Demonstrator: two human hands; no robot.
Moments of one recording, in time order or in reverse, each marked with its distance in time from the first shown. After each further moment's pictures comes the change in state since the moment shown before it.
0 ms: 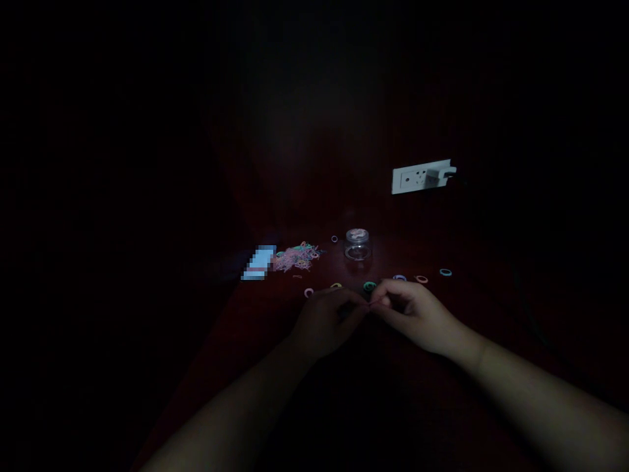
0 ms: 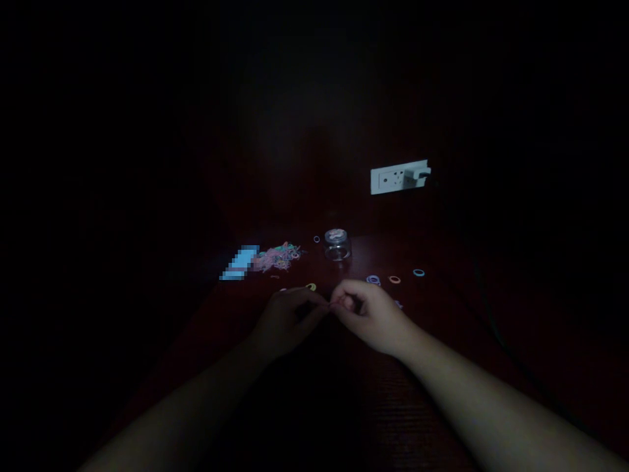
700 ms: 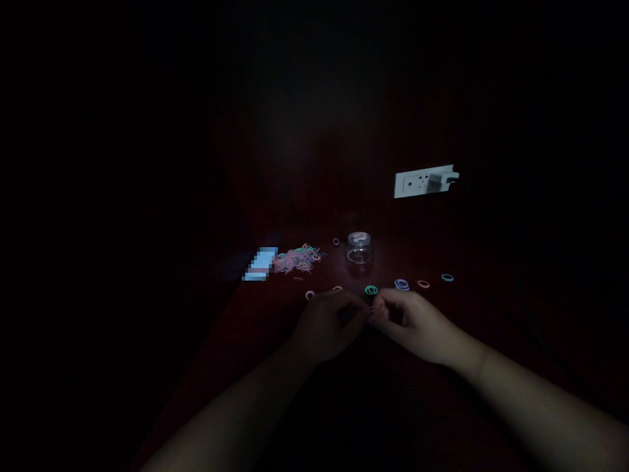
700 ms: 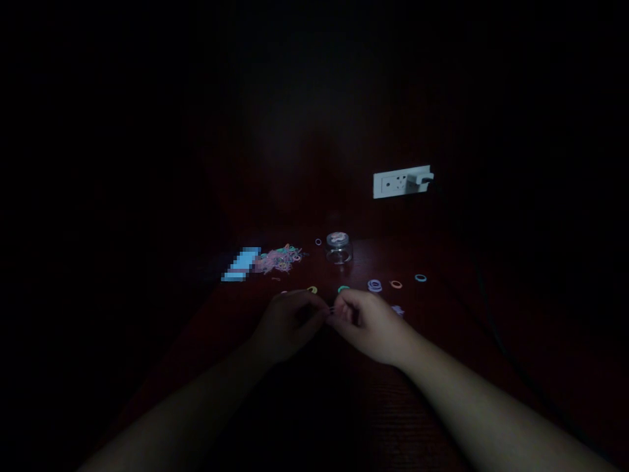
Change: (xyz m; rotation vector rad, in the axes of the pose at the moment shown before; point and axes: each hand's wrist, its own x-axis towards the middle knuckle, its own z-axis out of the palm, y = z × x) left_hand 0.001 0.001 0.001 -0.049 0.030 -0.007; right_hand 0.000 -0.004 0.002 -0.088 -0.072 0.052
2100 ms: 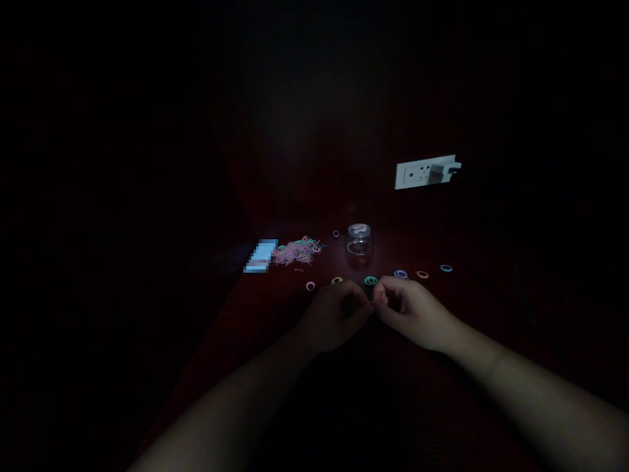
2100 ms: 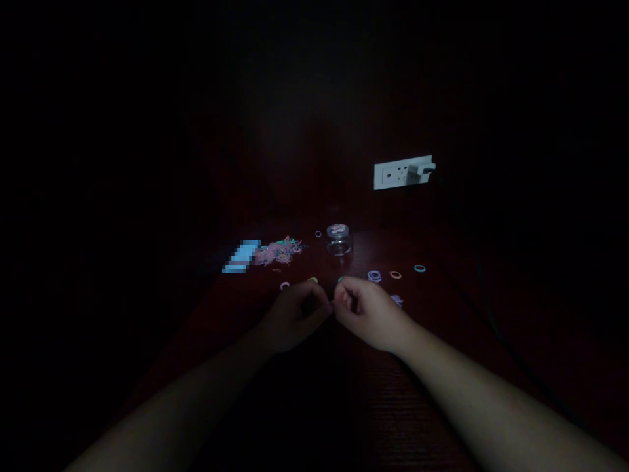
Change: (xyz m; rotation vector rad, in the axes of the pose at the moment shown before) left_hand -0.003 -0.001 0.002 -0.153 -0.103 -0.086; right_hand -0.002 0.000 0.001 -0.006 0.057 -0.059
